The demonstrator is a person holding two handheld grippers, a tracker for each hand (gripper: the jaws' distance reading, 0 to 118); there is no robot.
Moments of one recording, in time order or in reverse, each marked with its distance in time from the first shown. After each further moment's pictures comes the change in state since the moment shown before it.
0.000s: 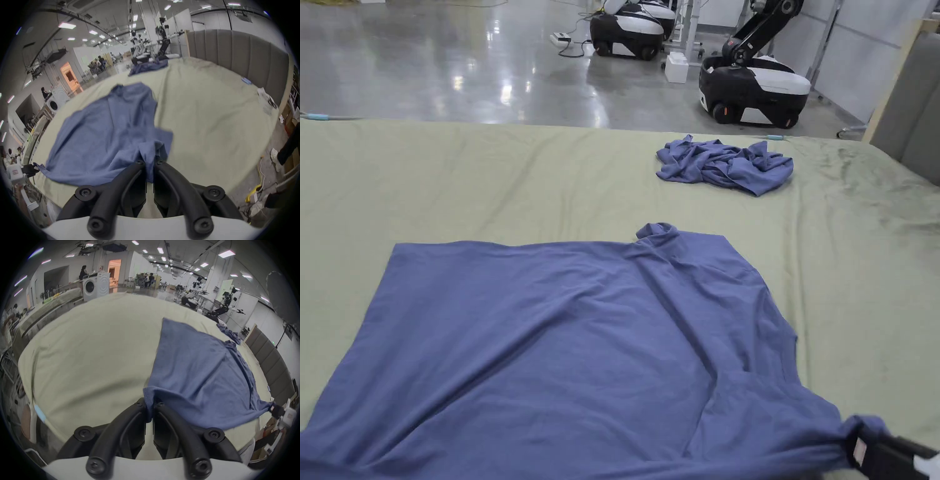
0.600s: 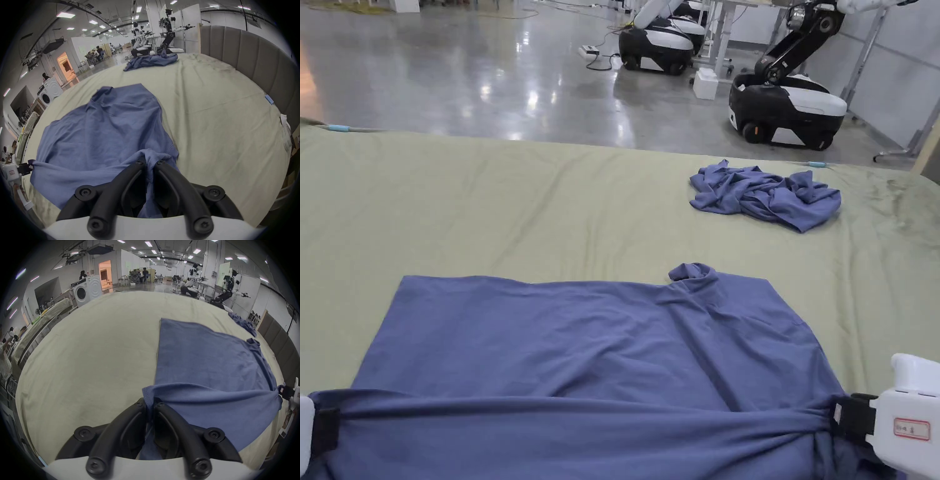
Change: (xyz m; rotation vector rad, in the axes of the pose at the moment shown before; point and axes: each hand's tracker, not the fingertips) left arm 0.032 0.082 -0.153 -0.094 0.094 -0.123; right arm -0.025 0.089 -0.180 -0.125 -0.058 0.057
